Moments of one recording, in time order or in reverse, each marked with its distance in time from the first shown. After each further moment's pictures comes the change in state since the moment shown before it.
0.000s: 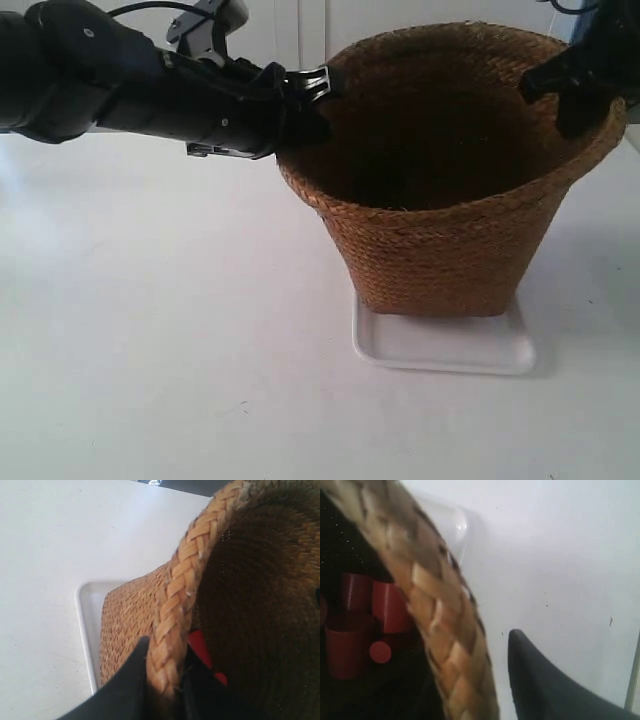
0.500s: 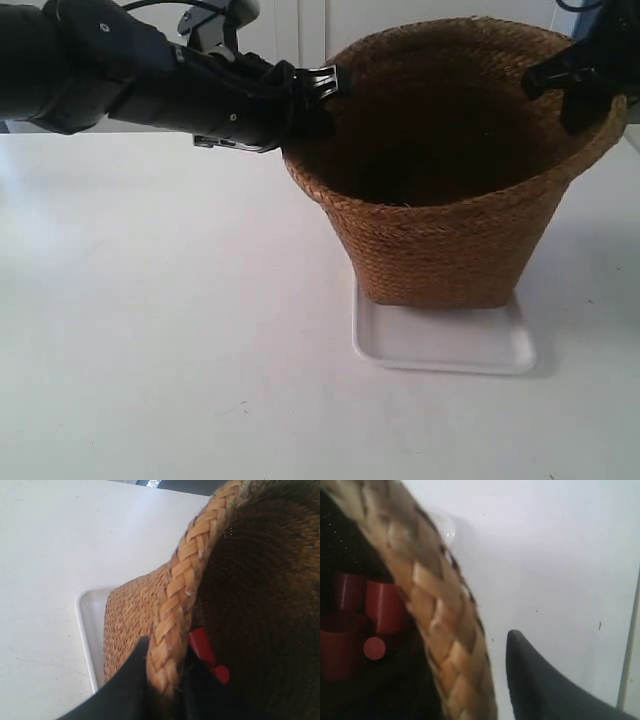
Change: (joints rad) left arm -0.002 0.033 -0.045 0.044 0.012 0.000; right arm -0.004 0.006 0.000 -0.026 -0.030 0.033
